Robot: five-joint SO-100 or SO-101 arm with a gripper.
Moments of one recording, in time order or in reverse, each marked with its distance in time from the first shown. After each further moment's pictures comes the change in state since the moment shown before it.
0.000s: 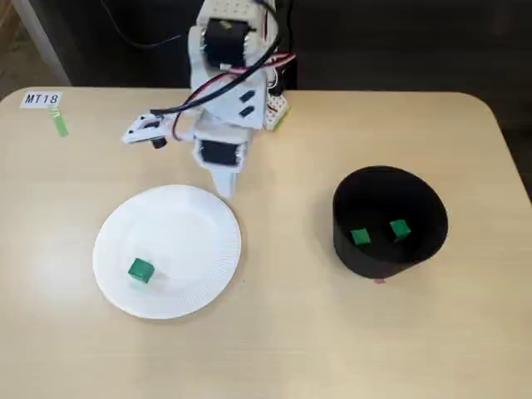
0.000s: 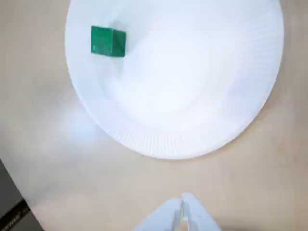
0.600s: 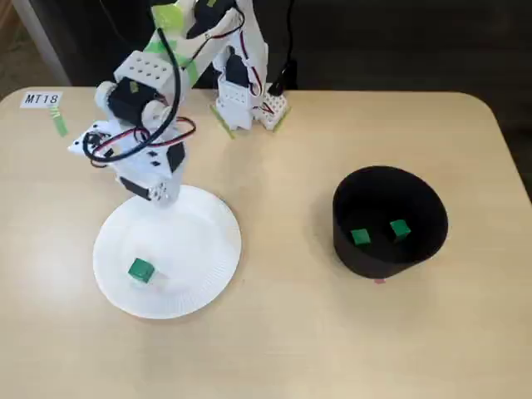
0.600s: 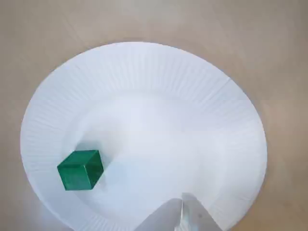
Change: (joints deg) arm 15.8 -29.7 -23.8 8.0 -4.6
